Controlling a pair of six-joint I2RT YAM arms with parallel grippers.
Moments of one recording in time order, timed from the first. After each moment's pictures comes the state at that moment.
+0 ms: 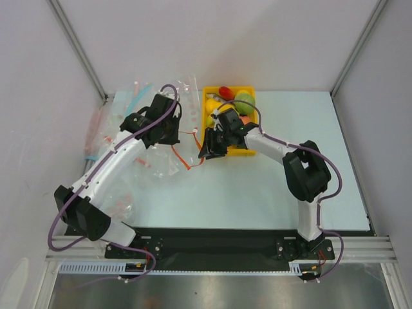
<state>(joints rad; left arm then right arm) -0.52 1.47 1.55 -0.96 -0.21 -0.33 0.62 1.97 1.49 -0.37 -0.45 0.62</state>
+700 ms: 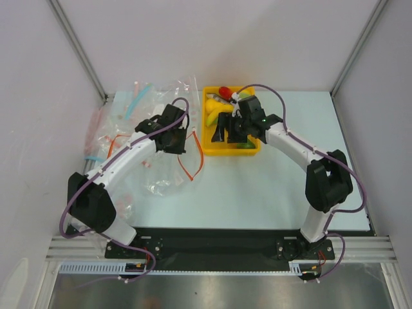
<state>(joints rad) -0.52 1.54 1.36 -0.84 -0.14 -0.31 0.53 1.81 1.46 -0.42 -0.36 0.50</state>
